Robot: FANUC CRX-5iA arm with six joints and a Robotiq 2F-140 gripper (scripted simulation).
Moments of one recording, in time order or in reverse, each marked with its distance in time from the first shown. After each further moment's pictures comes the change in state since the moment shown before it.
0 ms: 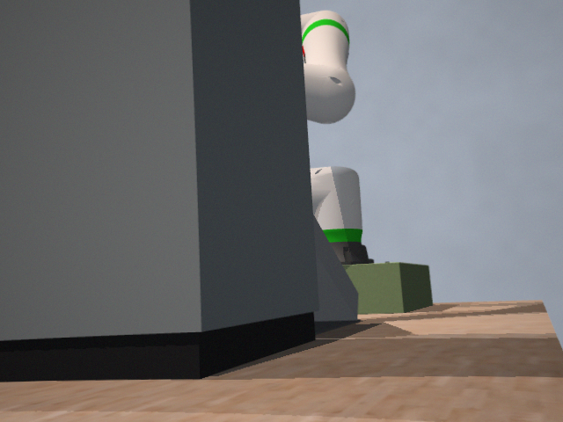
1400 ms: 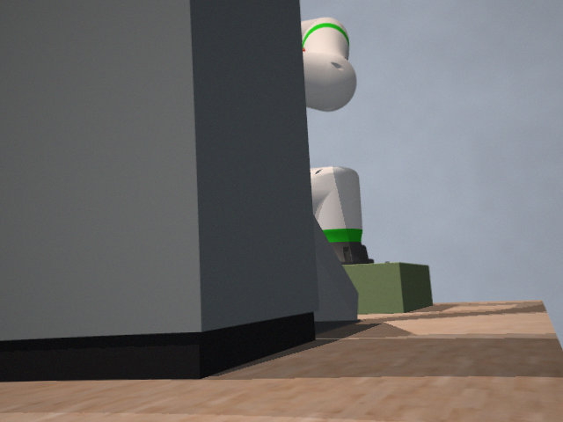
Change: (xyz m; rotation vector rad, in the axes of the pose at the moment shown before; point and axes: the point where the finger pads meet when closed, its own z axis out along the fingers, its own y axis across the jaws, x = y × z) arm 0.000 0.000 -0.029 0.000 0.000 0.000
